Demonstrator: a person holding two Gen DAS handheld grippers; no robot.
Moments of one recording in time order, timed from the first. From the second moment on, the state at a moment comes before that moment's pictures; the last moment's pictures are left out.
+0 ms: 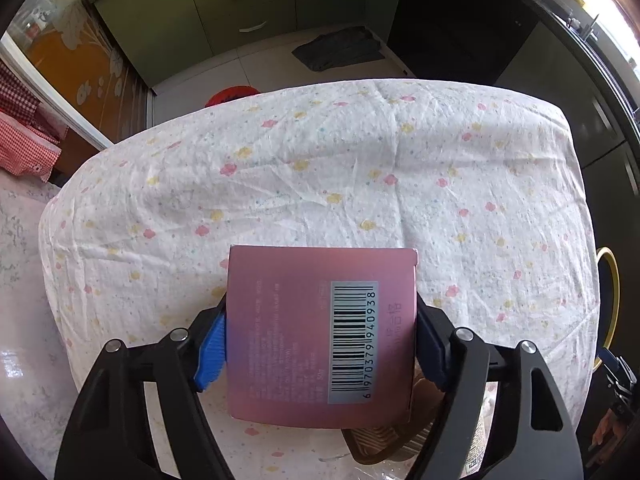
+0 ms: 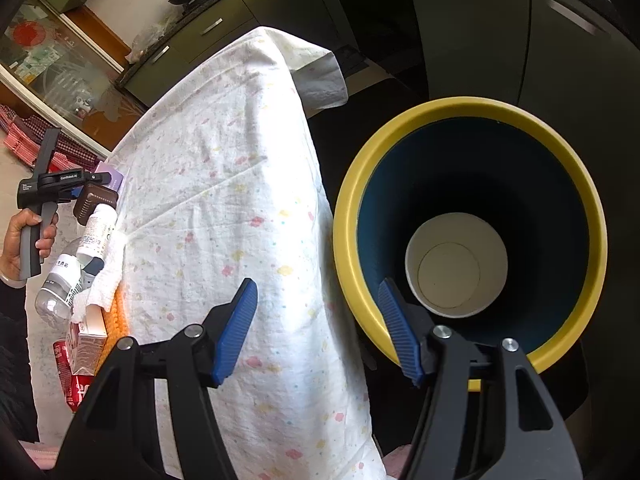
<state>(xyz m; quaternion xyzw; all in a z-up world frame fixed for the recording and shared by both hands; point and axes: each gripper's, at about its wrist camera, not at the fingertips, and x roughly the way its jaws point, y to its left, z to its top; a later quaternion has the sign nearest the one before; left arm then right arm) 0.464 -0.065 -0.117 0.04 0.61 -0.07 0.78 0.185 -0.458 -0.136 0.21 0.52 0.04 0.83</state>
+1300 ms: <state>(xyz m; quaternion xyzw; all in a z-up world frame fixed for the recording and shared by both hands) 0.279 -0.467 -0.055 0.24 0.49 -0.41 0.73 0.019 -0.570 -0.128 0.22 0.44 -0.10 0.86</state>
